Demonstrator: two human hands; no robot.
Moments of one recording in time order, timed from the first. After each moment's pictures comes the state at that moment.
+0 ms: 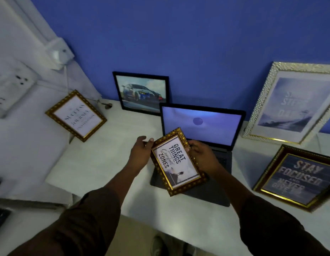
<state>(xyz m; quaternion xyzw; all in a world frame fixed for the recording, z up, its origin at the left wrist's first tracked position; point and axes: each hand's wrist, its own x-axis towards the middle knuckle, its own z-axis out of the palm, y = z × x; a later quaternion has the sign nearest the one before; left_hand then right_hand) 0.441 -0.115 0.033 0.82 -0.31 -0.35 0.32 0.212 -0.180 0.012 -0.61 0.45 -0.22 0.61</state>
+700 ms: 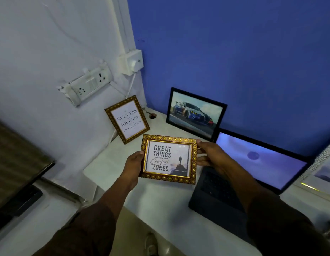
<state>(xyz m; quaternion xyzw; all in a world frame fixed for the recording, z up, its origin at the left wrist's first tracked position) 0.619 -0.001 0.057 0.73 -0.12 -0.39 0.55 0.406 -0.194 0.083 -0.56 0.46 -0.10 0.68</state>
